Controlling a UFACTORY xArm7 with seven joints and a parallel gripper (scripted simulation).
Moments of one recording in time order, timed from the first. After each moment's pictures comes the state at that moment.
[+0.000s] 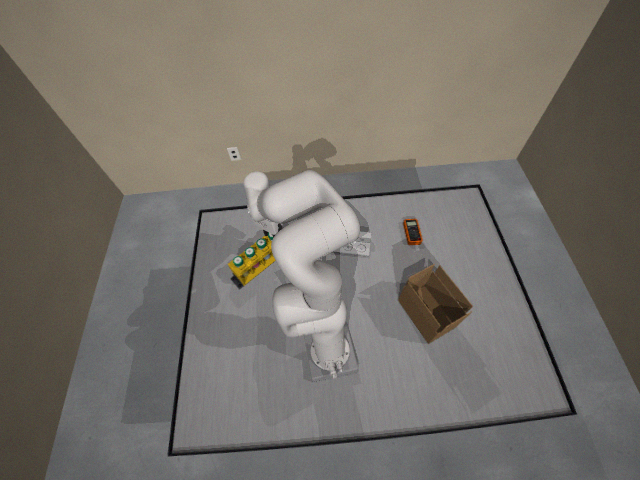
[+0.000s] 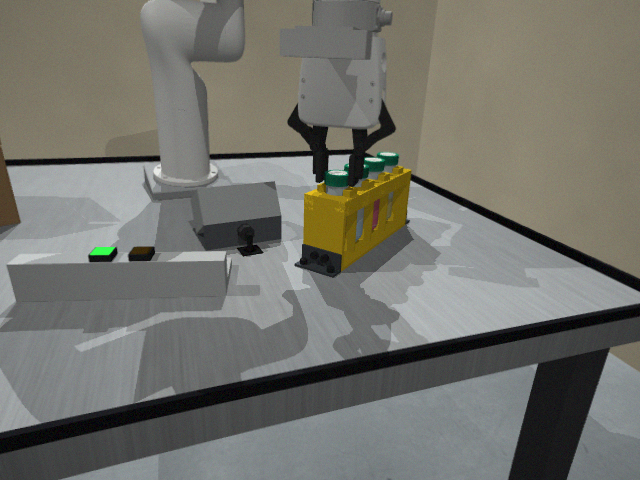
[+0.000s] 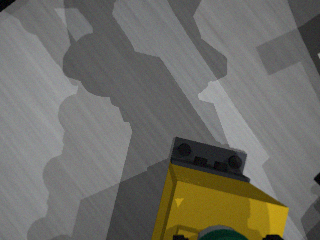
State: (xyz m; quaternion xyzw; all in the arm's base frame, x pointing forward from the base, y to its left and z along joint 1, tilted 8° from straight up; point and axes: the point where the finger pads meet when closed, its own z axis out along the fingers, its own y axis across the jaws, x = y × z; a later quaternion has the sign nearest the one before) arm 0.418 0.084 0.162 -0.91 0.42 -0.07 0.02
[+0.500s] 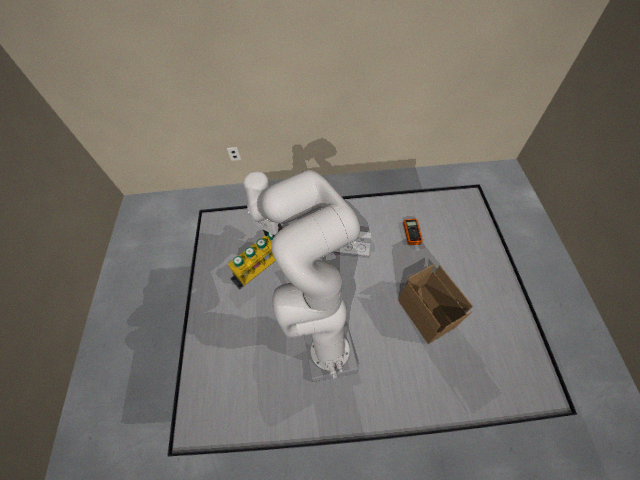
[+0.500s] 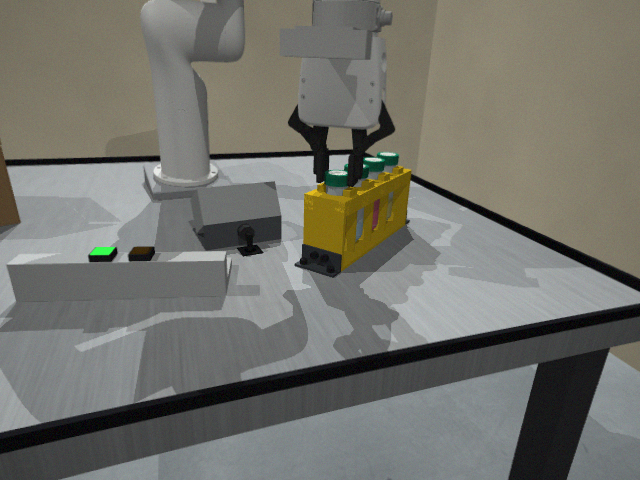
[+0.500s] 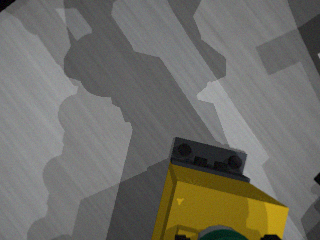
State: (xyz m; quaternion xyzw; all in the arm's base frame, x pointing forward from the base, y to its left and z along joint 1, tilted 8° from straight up) arm 0.418 0.084 0.162 -0.91 0.42 -0.07 0.02
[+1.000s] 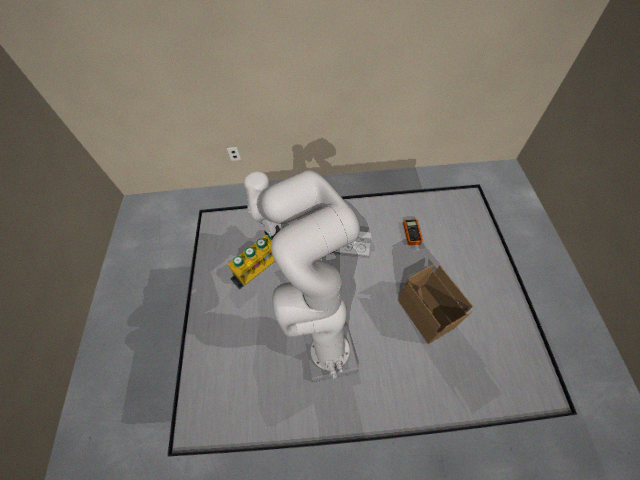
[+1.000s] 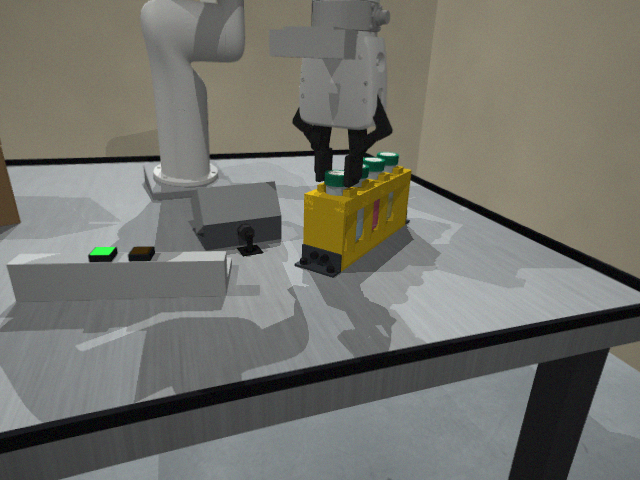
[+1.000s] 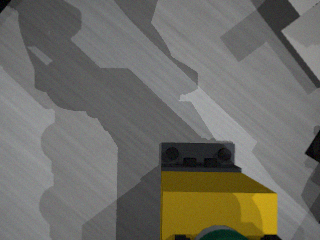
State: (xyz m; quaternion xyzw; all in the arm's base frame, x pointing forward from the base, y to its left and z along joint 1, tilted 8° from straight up) arm 0.418 0.084 0.162 -0.86 0.51 -0.06 0.03
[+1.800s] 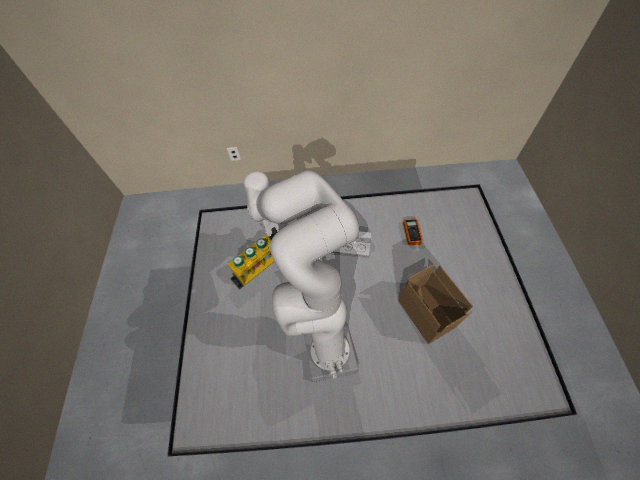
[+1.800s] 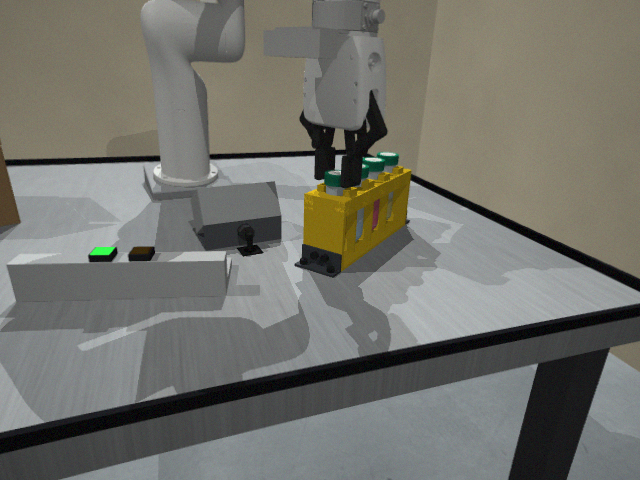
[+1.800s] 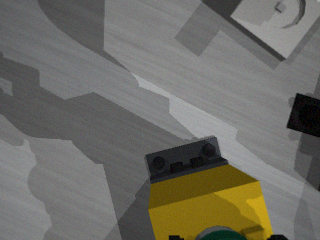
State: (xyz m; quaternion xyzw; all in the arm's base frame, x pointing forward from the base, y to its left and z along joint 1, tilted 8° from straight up) arm 0.418 0.084 0.162 -0.78 0.62 -0.06 0.04
